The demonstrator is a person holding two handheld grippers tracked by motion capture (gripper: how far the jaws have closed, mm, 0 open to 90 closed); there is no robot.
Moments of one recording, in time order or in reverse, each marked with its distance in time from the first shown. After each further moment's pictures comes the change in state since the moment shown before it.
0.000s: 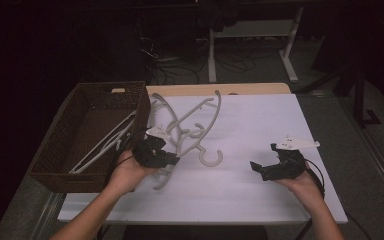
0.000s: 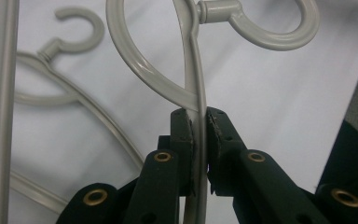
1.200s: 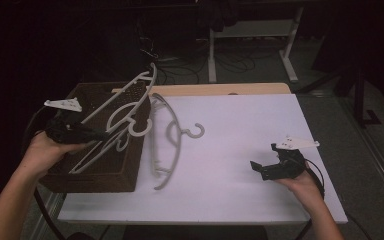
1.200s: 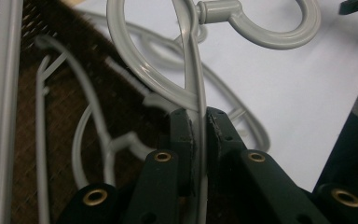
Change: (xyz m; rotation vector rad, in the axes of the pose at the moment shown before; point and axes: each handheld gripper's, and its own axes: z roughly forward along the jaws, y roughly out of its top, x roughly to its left) left arm 0.113 -0.078 -0.144 -0.095 0.066 -0.120; right arm -0.001 0.000 0.001 0.006 -0.012 0.010
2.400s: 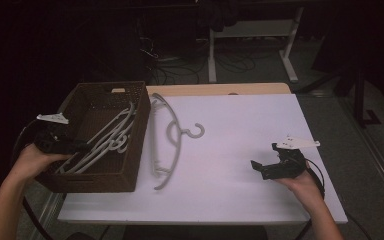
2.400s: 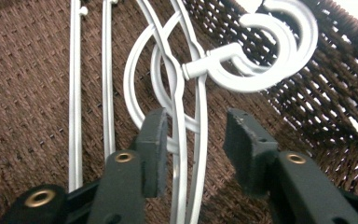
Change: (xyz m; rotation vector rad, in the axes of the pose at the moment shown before) left arm 0.055 -0.058 0.011 0.062 0.099 -0.098; right arm -0.001 0.000 0.000 -0.003 -0.006 0.007
